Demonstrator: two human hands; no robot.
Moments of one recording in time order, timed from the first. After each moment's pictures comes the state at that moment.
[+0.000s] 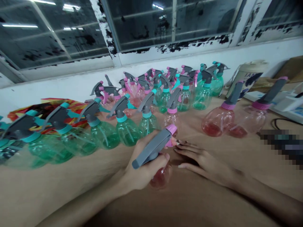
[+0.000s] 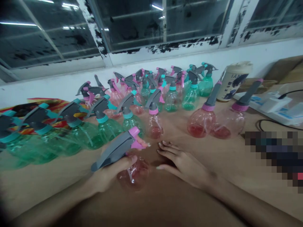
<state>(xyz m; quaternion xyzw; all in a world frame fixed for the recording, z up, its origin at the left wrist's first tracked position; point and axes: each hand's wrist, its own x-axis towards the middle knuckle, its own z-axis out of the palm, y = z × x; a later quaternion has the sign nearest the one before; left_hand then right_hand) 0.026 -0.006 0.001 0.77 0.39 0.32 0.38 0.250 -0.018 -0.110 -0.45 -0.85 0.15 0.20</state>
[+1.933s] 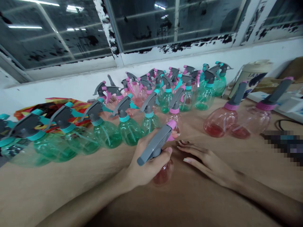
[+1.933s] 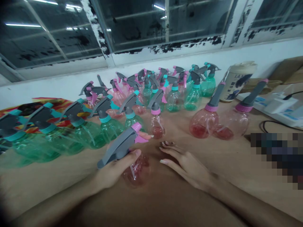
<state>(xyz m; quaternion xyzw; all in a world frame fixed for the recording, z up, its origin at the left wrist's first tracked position) 0.031 -0.005 -0.001 0.76 0.42 0.35 0.34 0.250 -0.022 -0.109 -0.47 -0.81 0.21 0.27</state>
